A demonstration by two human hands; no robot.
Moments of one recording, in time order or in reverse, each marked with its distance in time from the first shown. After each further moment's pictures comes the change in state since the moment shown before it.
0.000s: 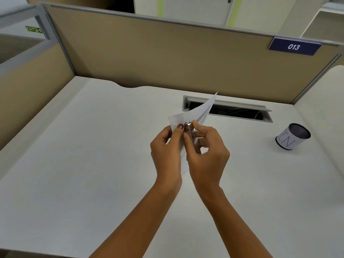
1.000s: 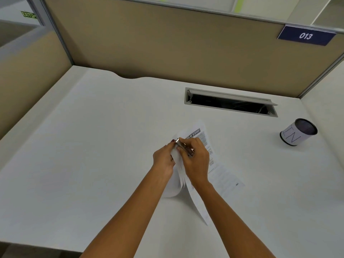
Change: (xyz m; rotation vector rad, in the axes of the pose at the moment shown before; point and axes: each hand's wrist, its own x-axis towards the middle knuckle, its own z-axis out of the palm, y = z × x) left_hand 0.065 -0.083 -0.015 -0.276 0.063 -0.673; right_hand -0.036 0.101 0.045 -0.030 -0.286 0.164
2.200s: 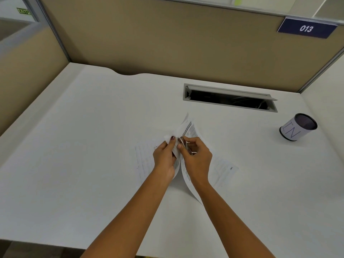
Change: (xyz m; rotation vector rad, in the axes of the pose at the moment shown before) left_hand -0.008 -0.013 0.000 -0.008 -0.078 0.125; right_hand -0.007 -0.007 -0.005 0.214 0.058 0.314
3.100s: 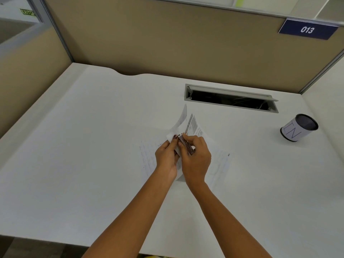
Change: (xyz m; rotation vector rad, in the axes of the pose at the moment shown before) left_hand -0.010 0.001 0.000 -0.051 -0.060 0.016; right_hand -0.010 -0.009 0.009 -0.219 0.161 -0.293
